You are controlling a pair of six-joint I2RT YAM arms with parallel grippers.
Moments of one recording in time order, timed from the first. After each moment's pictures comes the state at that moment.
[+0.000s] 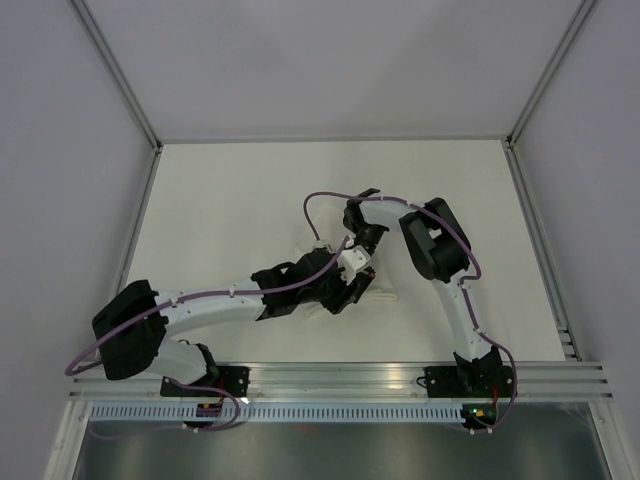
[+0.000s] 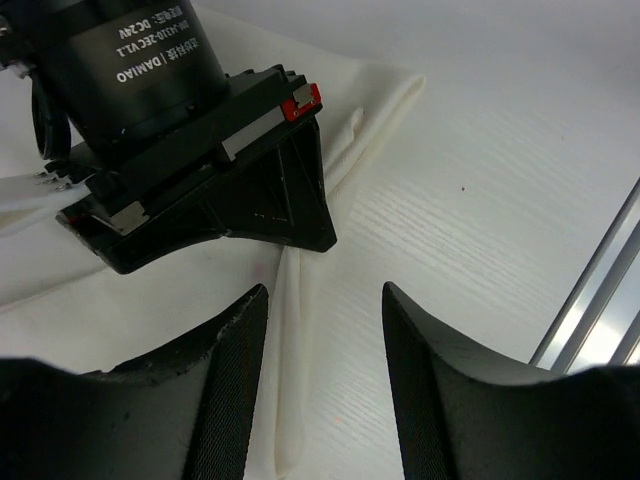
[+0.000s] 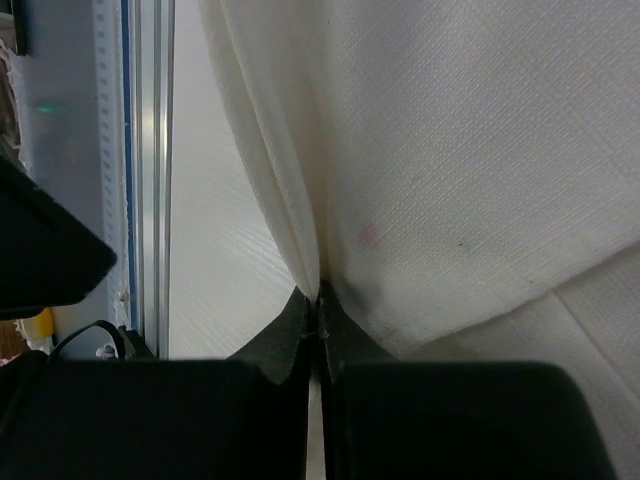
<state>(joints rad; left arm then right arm) -1.06 1.39 0.79 -0.03 -0.02 -0.07 0.56 2.36 1.68 -1.42 -0.86 -1.20</state>
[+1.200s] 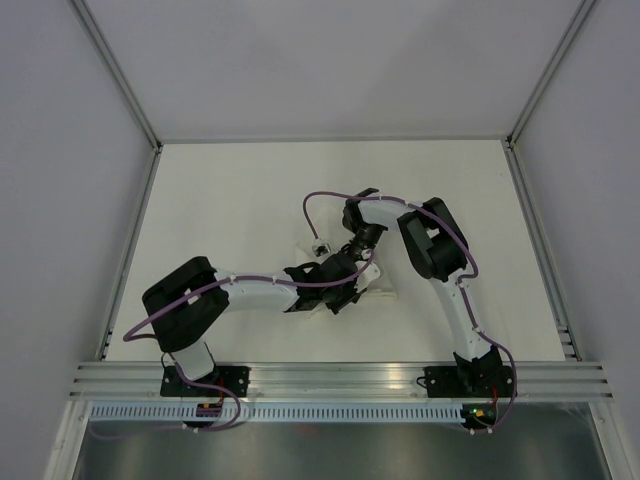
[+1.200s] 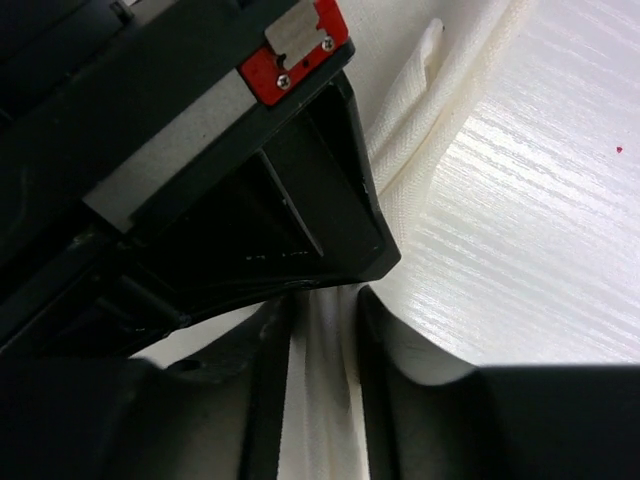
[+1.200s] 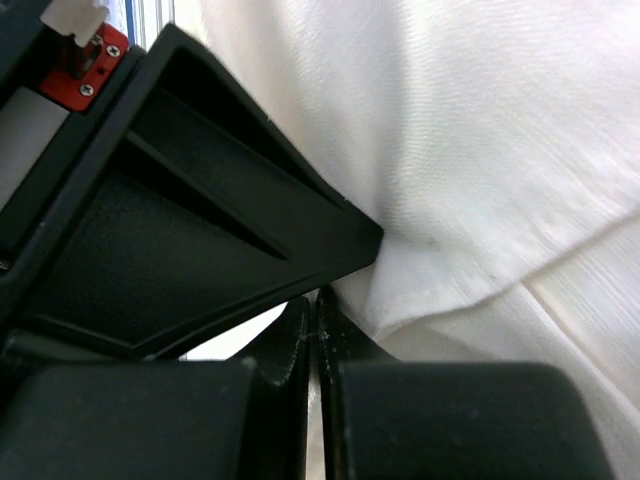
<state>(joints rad) -1.04 1.71 0.87 -0.03 -0.05 0.08 0.56 2.39 1.71 -1.44 -0.86 -1.14</state>
